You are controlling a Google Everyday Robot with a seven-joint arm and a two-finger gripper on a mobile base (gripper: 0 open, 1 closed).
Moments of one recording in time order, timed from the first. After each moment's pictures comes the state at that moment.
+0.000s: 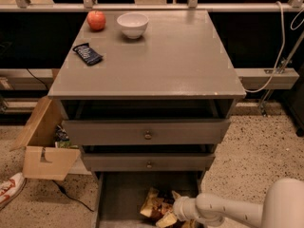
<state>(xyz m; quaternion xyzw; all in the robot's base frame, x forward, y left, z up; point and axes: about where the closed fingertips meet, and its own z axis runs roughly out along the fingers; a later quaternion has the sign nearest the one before) 0.465 -0.071 0.186 -0.43 0.82 0.24 0.29</state>
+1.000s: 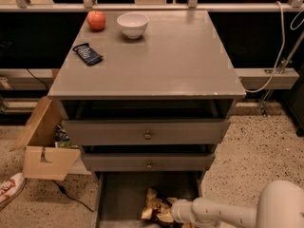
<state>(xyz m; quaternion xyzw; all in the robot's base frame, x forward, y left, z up) 0.470 -0.068 0.154 -0.42 0.83 0.21 0.30</state>
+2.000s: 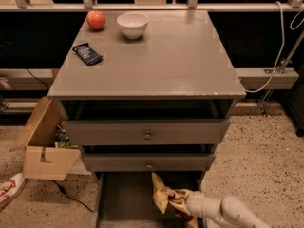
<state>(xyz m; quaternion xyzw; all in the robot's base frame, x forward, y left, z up) 0.477 -0.097 0.293 -0.45 0.70 0.27 0.47</state>
